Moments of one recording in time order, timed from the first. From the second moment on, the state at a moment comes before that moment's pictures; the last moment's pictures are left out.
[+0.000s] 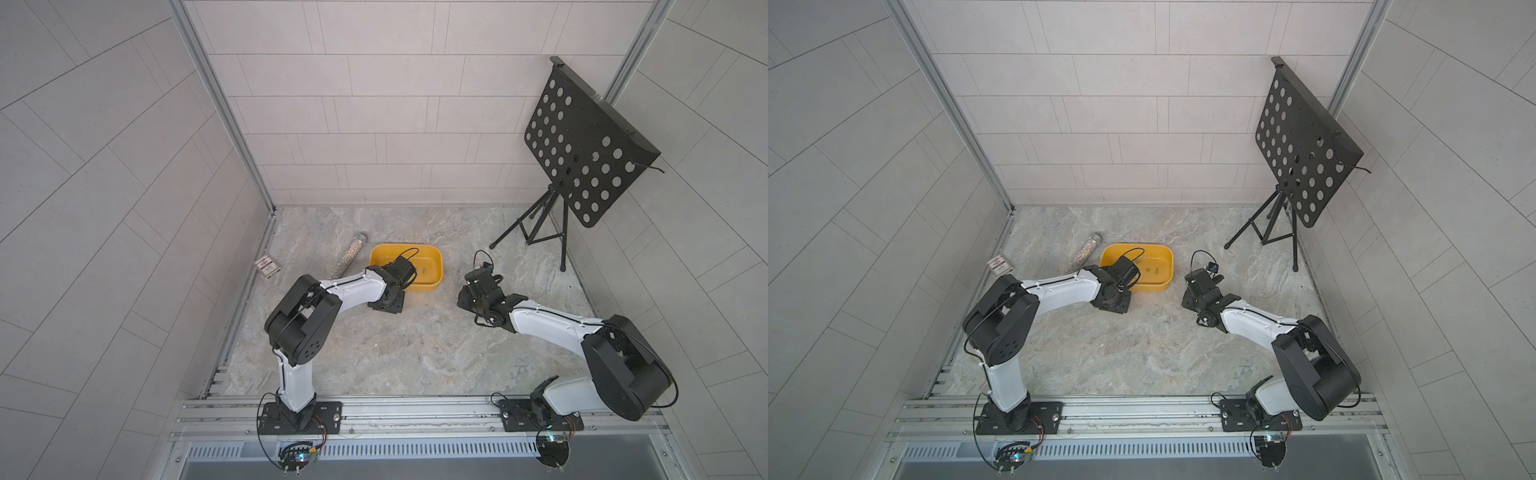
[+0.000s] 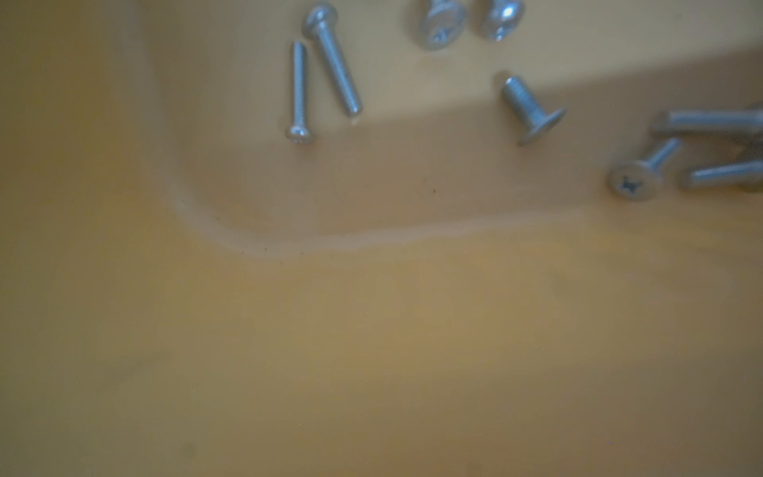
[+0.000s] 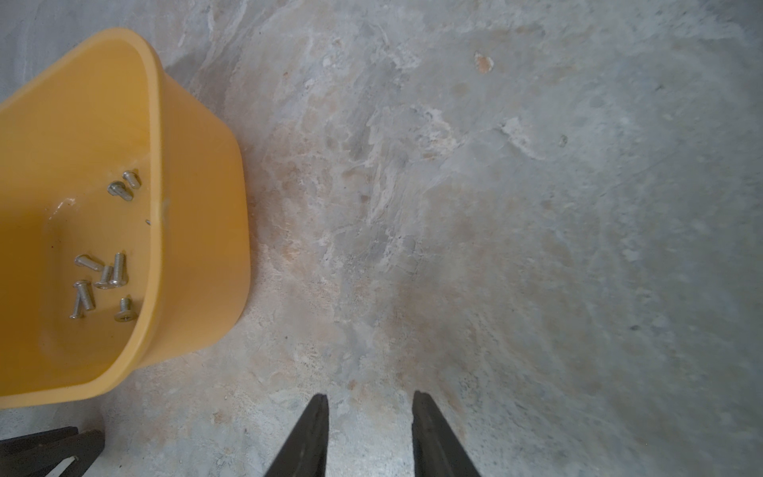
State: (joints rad) left arm -0.68 1.86 1.16 -0.64 -0.16 -0.48; right arm 0.49 1.41 0.65 -0.13 0.19 0.81
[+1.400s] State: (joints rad) left arm -0.70 1.67 1.28 -0.90 -0.18 -0.45; right arm 0.49 1.44 0.65 -0.11 0.17 0.81
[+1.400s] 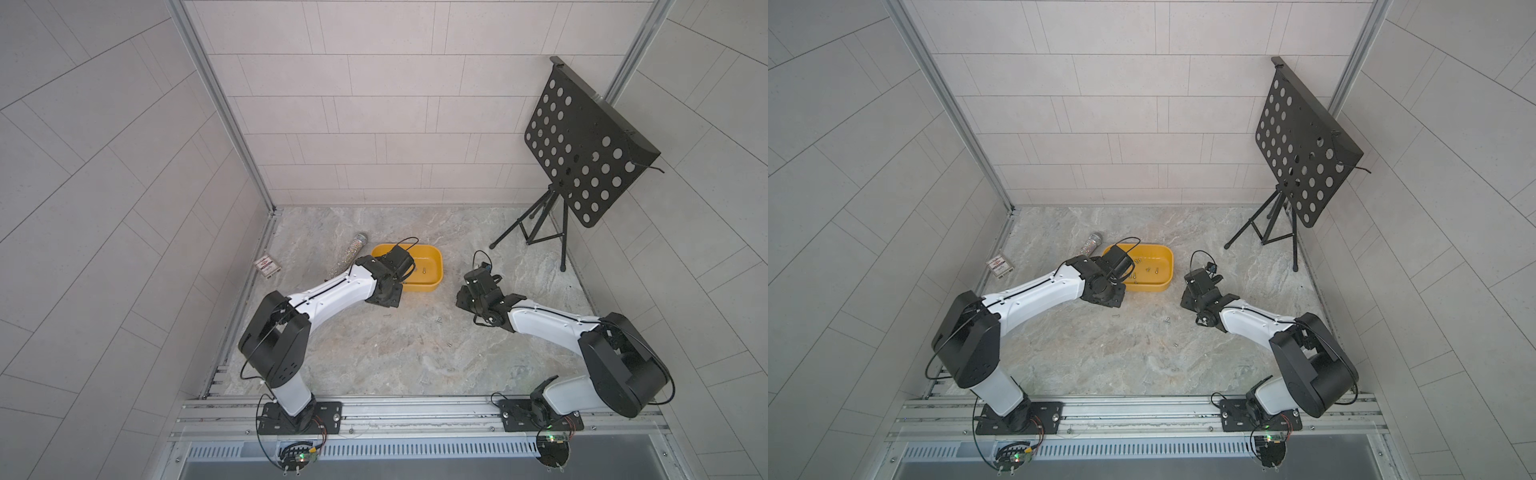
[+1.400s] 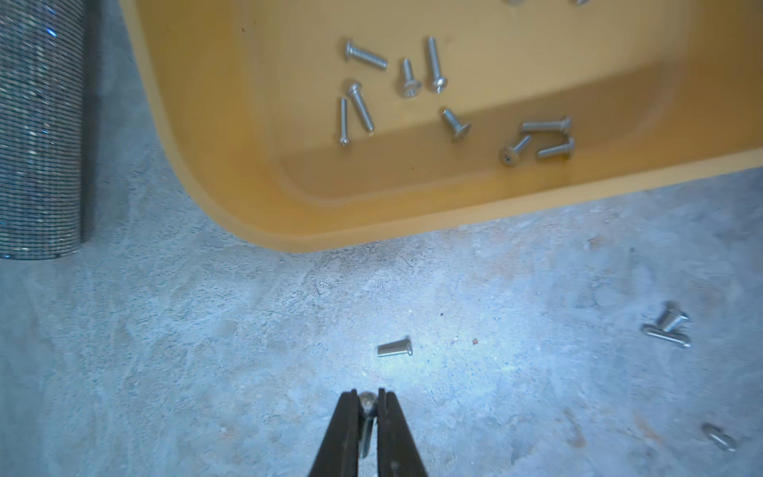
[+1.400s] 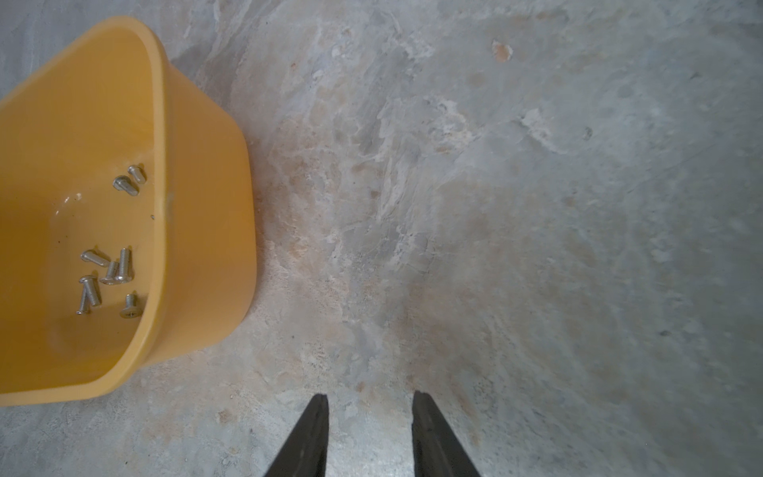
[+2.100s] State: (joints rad) left arm -0.63 2.05 1.77 -0.99 -0.23 -0.37; right arm 0.49 1.44 0.65 -0.11 0.16 0.81
